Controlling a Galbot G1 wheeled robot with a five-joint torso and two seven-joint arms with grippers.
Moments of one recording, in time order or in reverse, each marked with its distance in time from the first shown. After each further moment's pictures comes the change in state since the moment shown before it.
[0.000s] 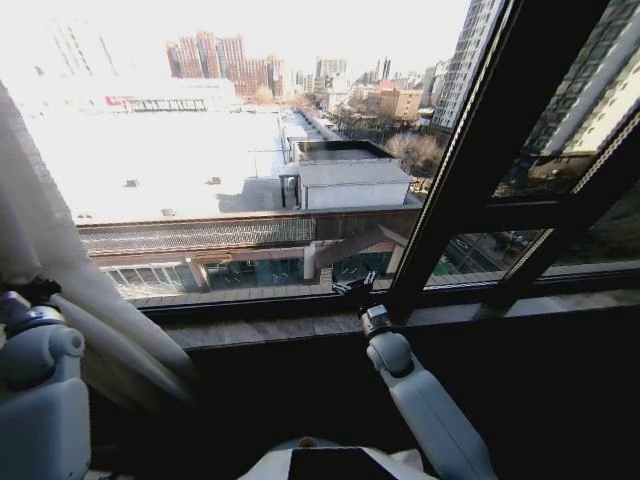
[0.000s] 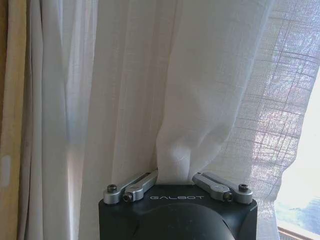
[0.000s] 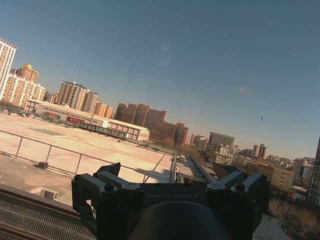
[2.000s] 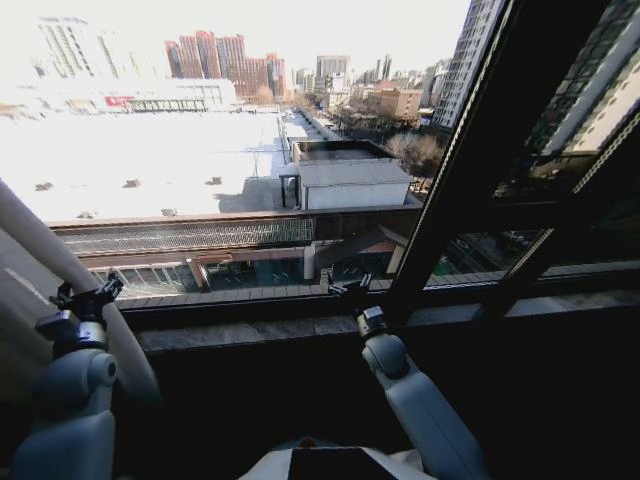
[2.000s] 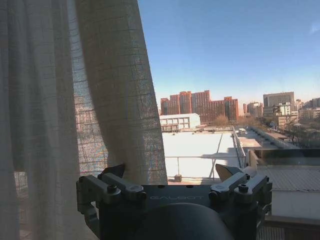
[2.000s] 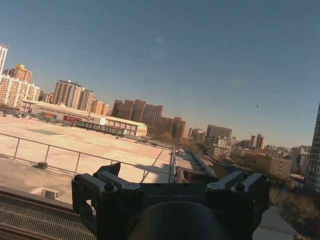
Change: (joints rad) left arm 0.259 -0.182 0.172 -0.382 0.087 -0.041 0.267; right arm -0.030 0.024 0.020 0.004 0.018 -0.008 0.002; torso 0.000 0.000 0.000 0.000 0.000
